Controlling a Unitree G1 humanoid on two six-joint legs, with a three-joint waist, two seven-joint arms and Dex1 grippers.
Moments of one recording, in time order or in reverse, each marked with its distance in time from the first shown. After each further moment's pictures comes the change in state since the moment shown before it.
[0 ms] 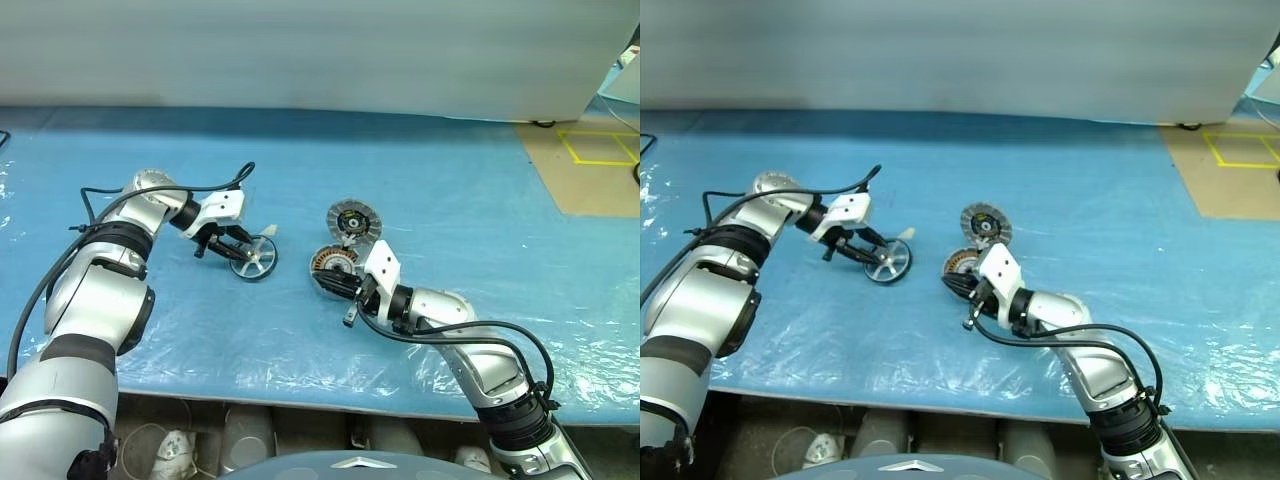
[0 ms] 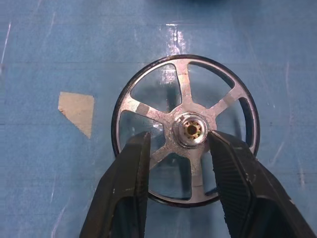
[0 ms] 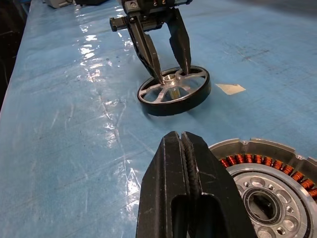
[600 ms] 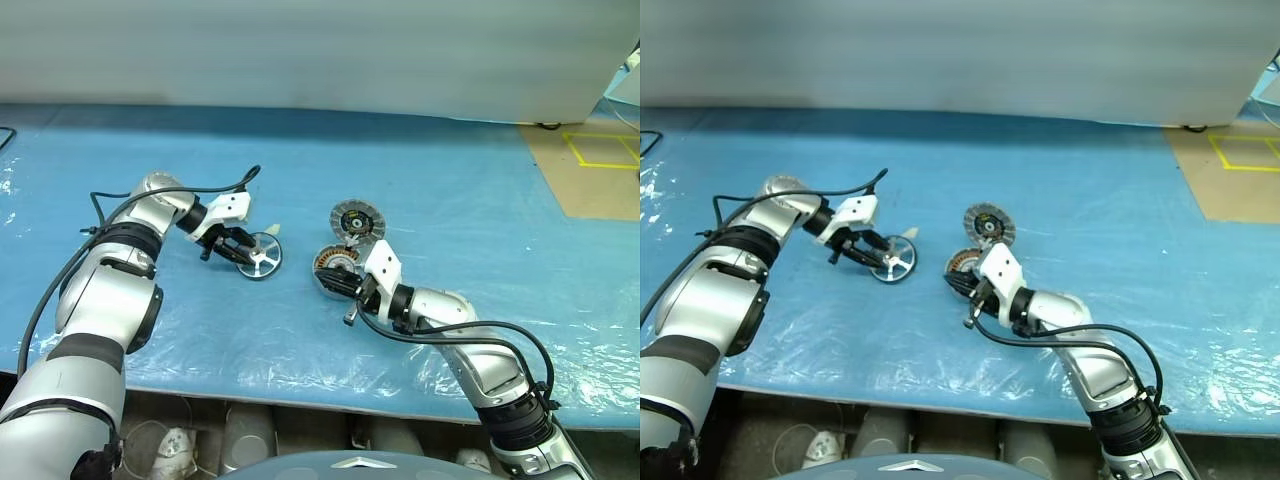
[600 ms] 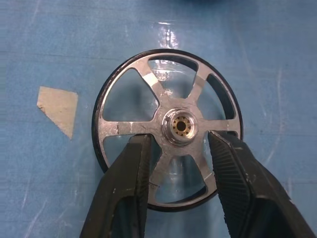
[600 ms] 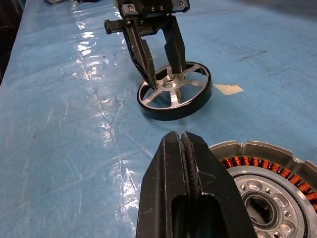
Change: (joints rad) left arm -0.002 -0.041 0.052 0.005 0.056 0.074 -0.012; right arm 0.001 -0.003 0.000 0.005 -0.017 -0.012 -0.010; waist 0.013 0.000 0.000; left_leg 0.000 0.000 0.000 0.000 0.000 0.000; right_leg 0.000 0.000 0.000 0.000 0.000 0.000
